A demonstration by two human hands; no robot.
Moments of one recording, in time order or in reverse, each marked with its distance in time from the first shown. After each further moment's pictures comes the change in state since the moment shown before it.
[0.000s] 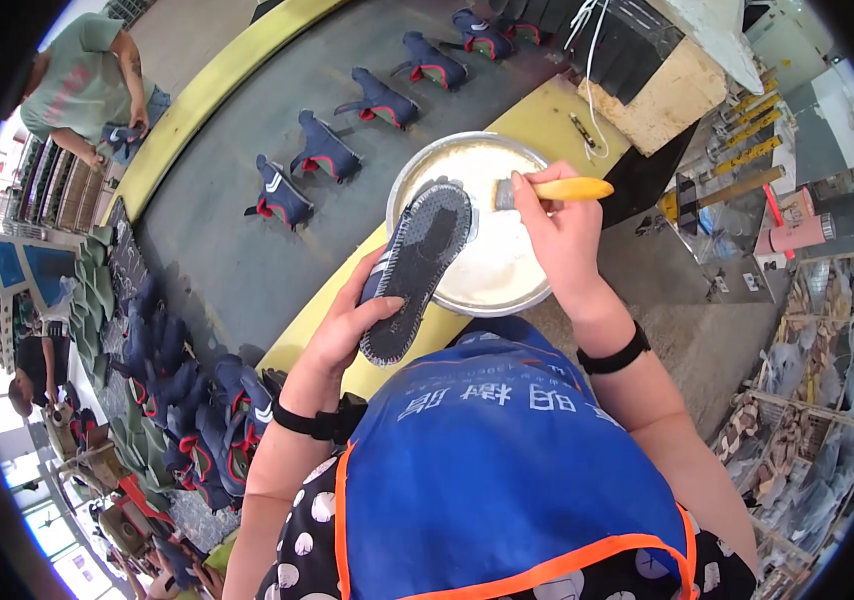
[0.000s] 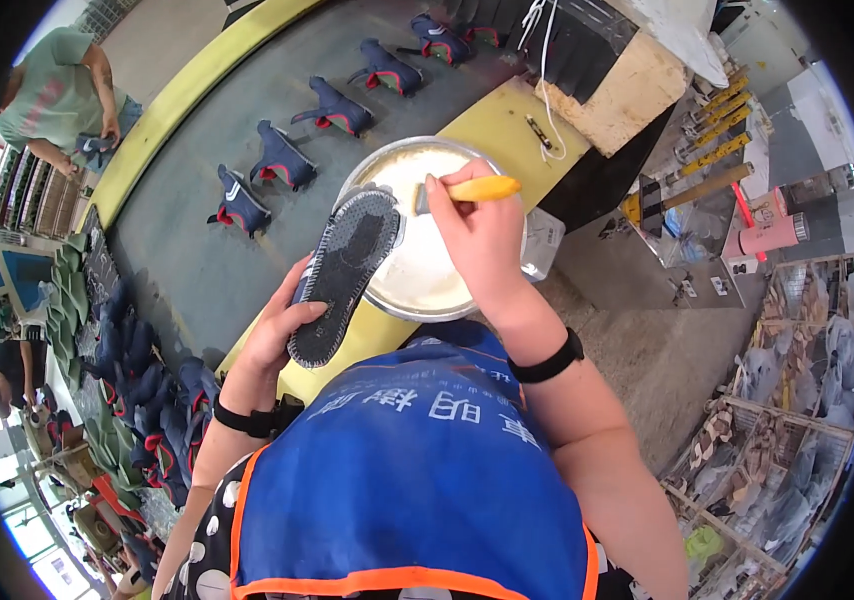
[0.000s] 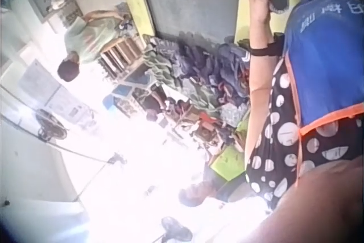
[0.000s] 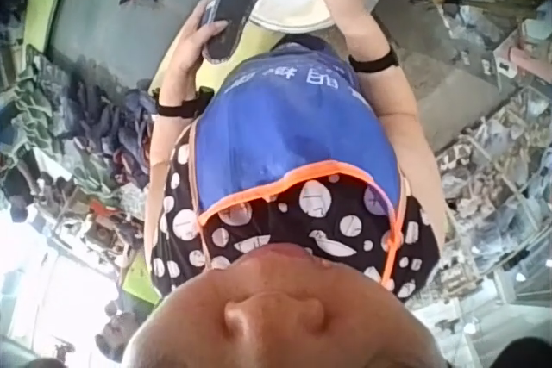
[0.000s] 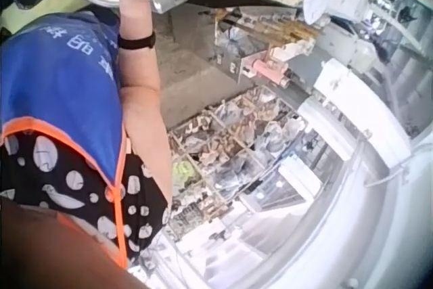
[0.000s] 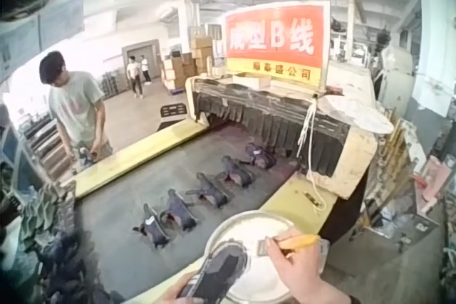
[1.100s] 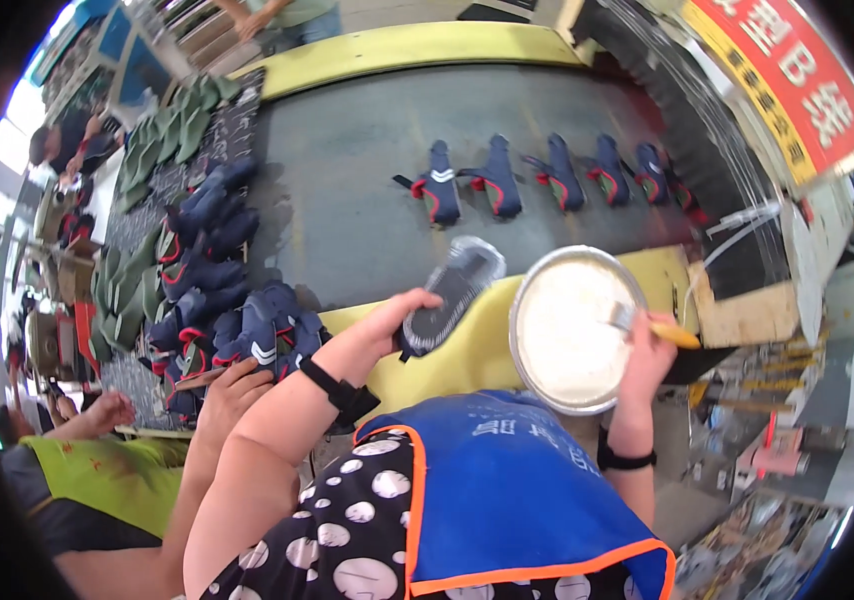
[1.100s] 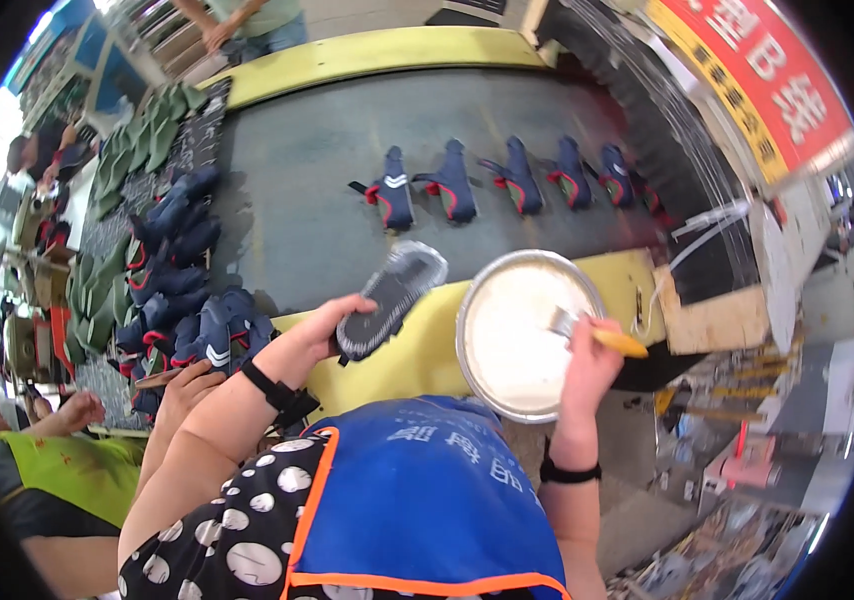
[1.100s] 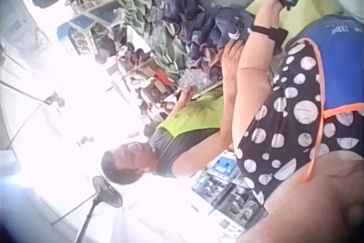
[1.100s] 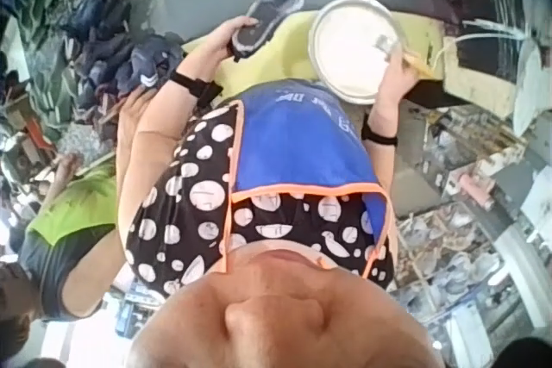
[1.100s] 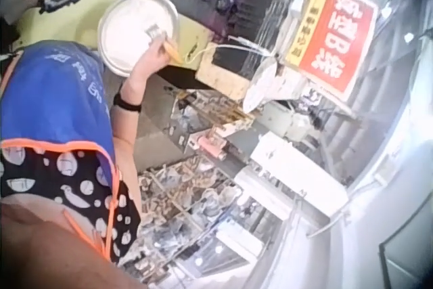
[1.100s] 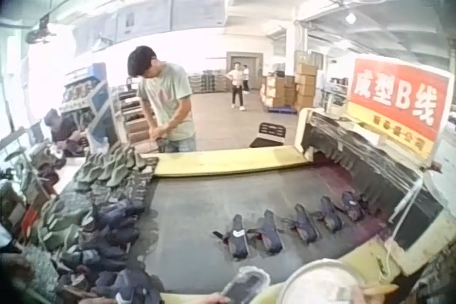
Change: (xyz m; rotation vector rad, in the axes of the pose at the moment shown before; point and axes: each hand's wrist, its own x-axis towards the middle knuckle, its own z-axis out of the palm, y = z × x) left_hand -0.030 -0.062 -0.133 -0.619 0.175 -0.169; right_hand 0.000 0.010 0.041 0.097 -0.098 0.237
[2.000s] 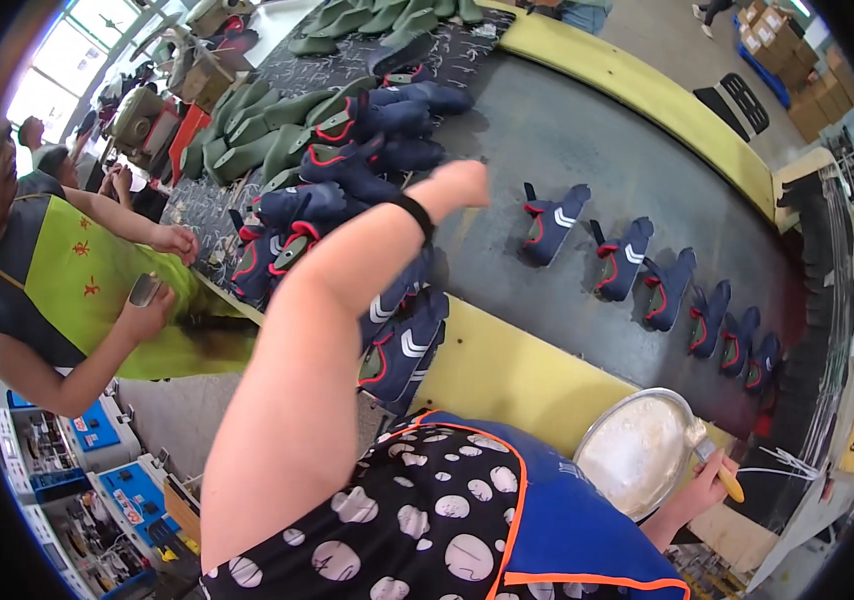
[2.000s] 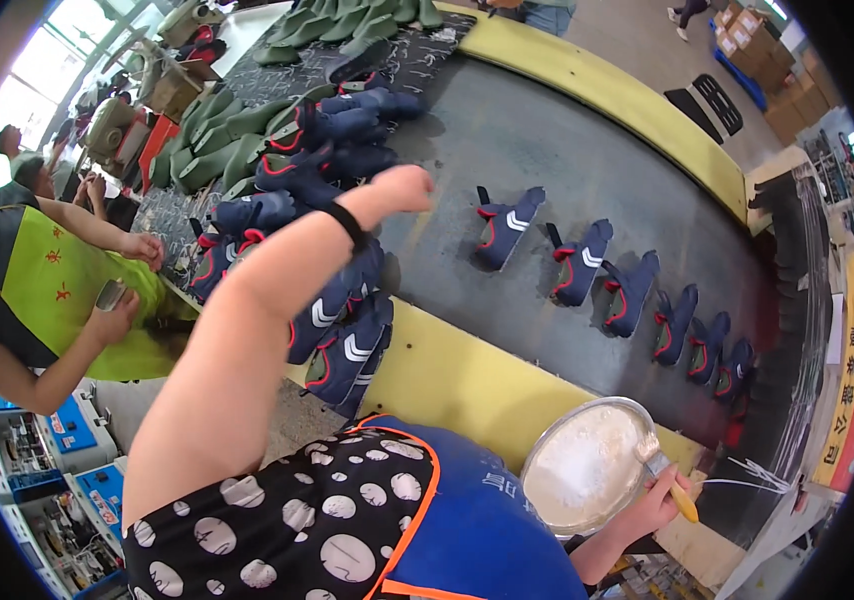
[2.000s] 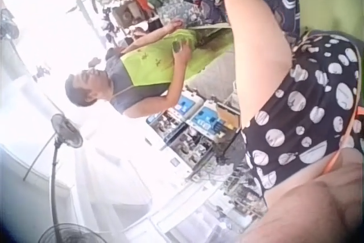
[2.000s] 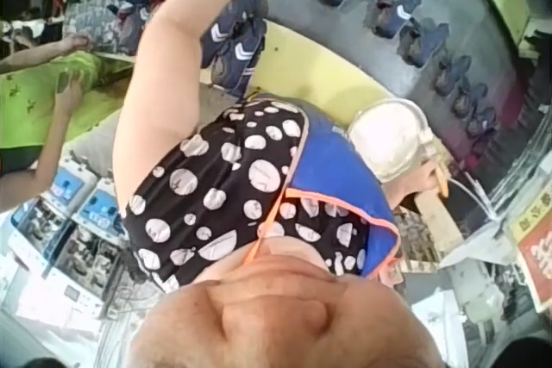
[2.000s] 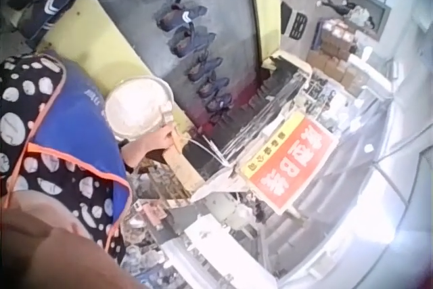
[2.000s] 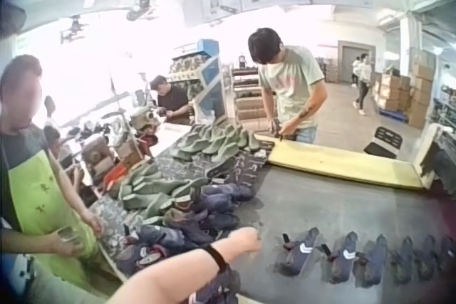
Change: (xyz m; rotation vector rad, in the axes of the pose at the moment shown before) left_hand -0.035 0.178 -0.203 1.540 1.032 0.055; right_hand 0.050 -0.023 0.047 -0.248 -0.083 -0.095
